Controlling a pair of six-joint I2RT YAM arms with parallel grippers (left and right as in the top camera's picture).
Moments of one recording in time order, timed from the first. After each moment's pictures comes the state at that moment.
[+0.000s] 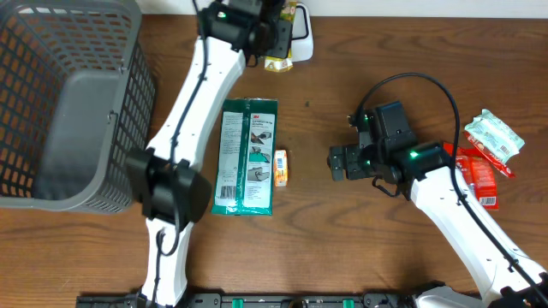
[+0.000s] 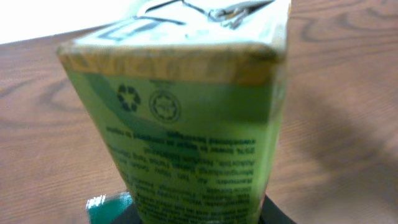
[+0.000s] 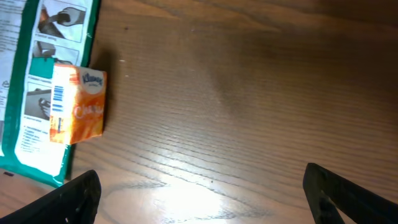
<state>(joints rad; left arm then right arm) -0.38 2.23 2.33 -0.99 0.09 -0.15 0.35 1.40 1.00 -0.72 -0.10 0.22</state>
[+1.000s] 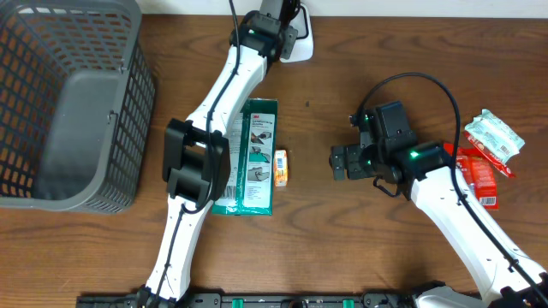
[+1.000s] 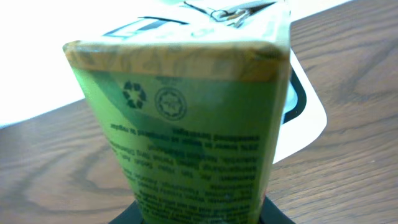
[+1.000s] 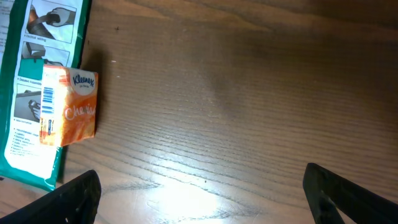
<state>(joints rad) -0.40 2.48 2.33 -0.63 -0.18 0.04 0.35 1.40 1.00 -0.73 -0.08 0.22</state>
